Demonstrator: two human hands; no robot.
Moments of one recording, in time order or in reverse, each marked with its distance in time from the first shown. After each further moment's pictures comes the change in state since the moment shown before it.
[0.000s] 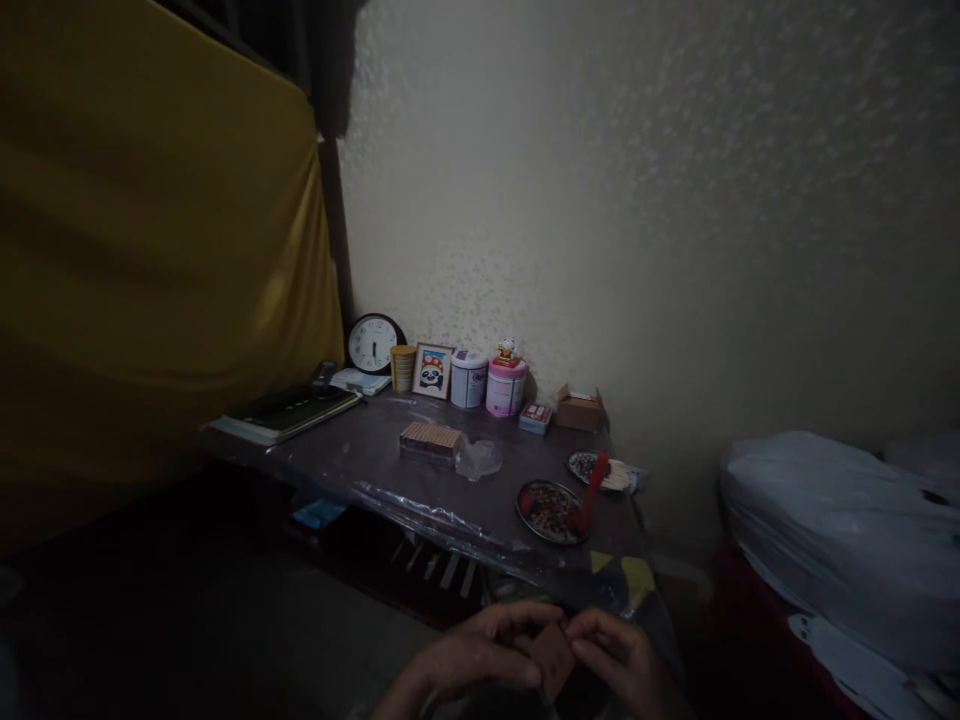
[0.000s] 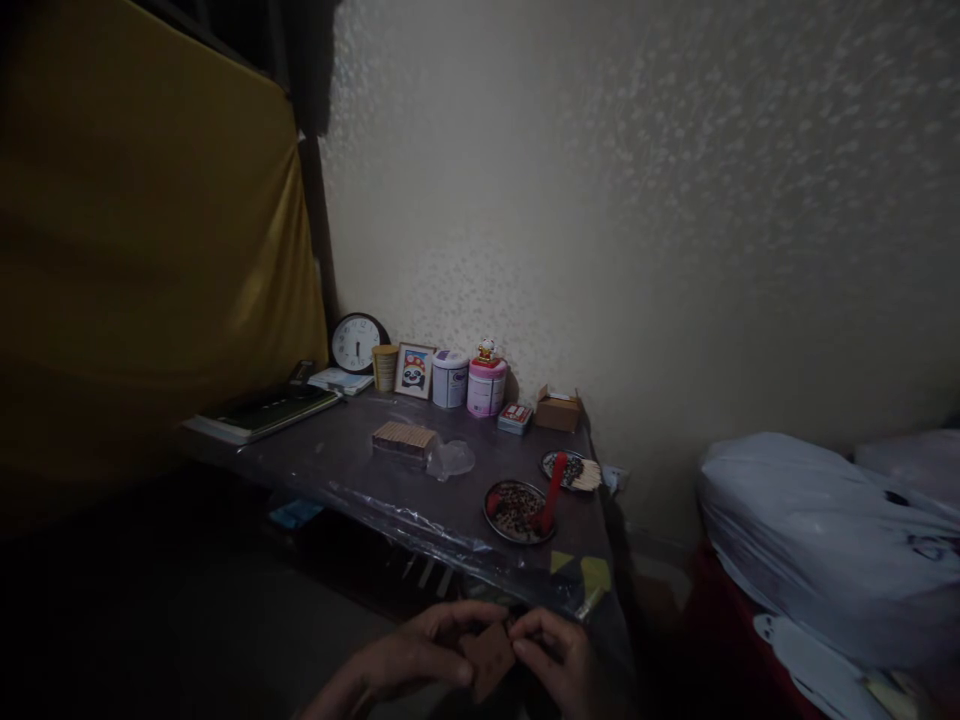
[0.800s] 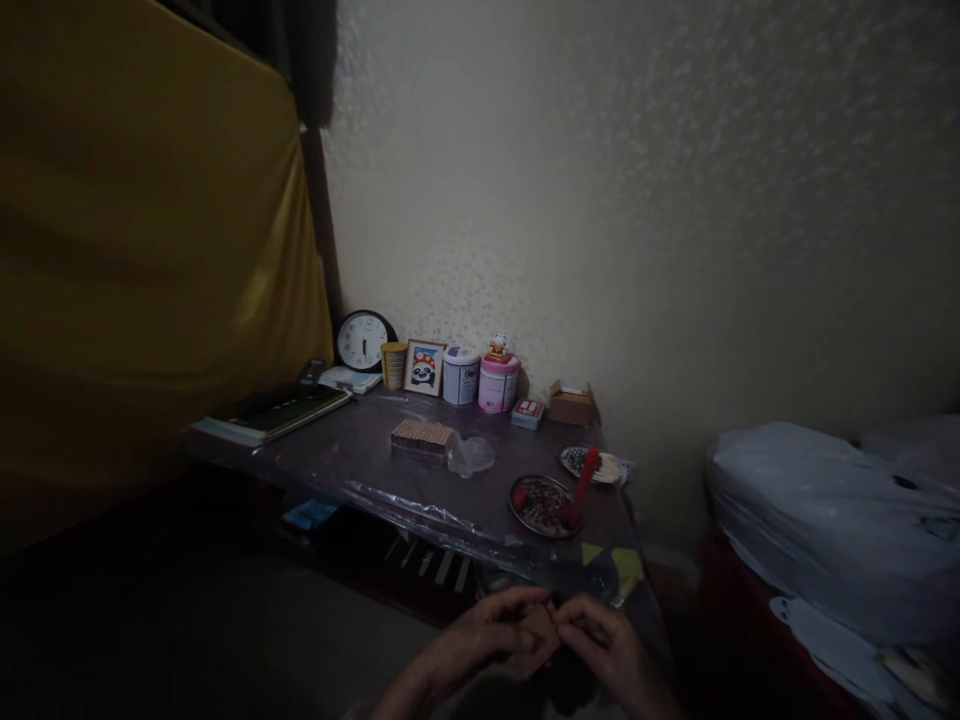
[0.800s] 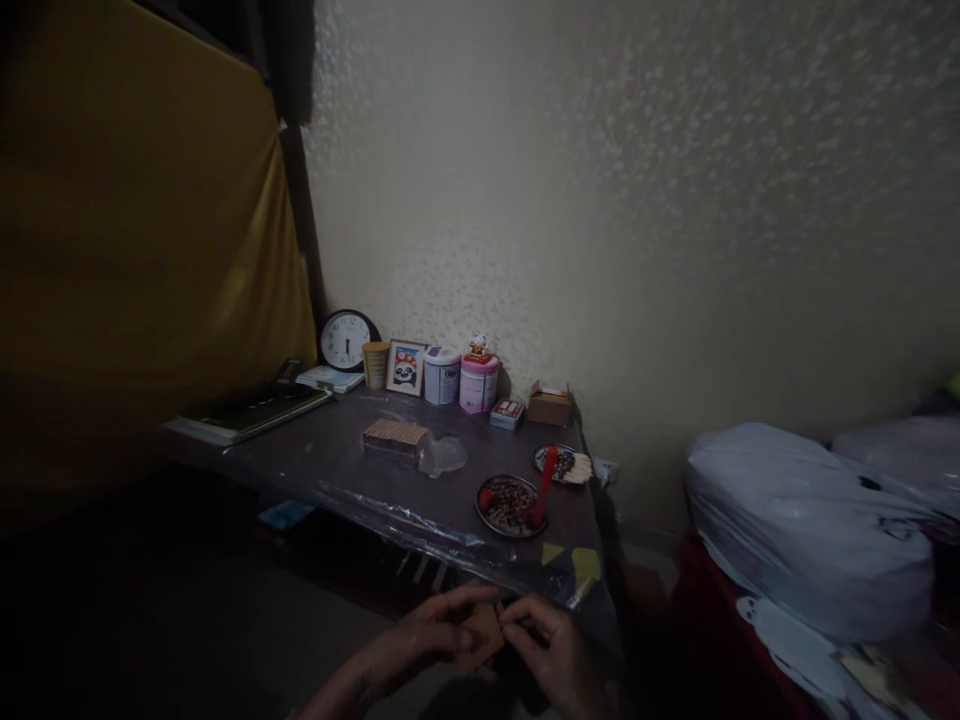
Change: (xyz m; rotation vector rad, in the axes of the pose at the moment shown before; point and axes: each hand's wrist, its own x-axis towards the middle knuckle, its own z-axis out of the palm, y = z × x) left_hand 0.006 -0.002 0.004 0.009 0.162 -0.028; right_hand 0.006 0.008 0.010 -0.025 0.087 -0.014
